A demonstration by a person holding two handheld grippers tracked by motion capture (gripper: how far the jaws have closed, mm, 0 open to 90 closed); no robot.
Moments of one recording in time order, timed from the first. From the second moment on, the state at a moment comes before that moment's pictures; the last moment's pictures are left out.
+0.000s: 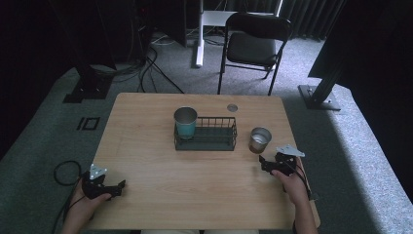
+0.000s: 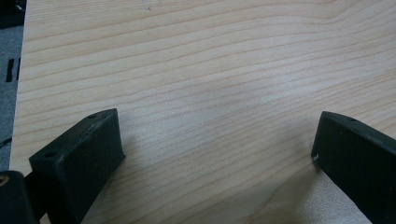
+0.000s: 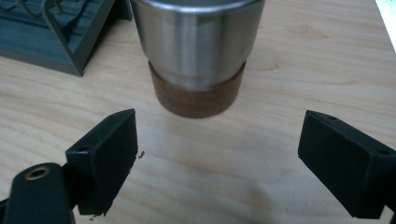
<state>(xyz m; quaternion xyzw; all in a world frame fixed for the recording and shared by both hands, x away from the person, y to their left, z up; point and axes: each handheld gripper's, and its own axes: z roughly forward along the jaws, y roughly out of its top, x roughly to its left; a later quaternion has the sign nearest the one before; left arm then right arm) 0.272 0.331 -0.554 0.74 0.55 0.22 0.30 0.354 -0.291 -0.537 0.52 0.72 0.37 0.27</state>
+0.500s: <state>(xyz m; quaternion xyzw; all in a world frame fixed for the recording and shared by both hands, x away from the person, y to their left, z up) 0.272 0.331 -0.554 0.74 0.55 0.22 0.30 0.371 -0.286 -0.536 0.52 0.71 0.39 0.27</state>
